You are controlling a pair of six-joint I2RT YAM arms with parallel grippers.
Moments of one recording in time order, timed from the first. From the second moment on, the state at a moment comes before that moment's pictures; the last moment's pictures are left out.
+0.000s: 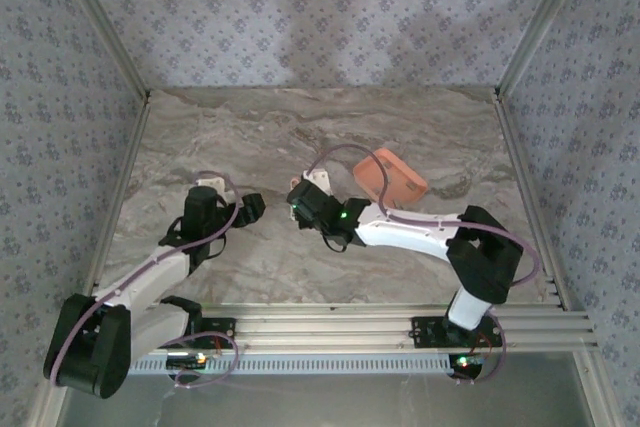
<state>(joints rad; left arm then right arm) -0.32 1.04 0.36 0.10 0.12 -0.55 1.04 1.69 1.12 -0.29 0.39 0.71</state>
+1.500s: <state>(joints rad) -0.29 0.95 0.26 0.17 0.06 -0.43 0.99 2.01 1.34 -0.28 0.35 0.73</state>
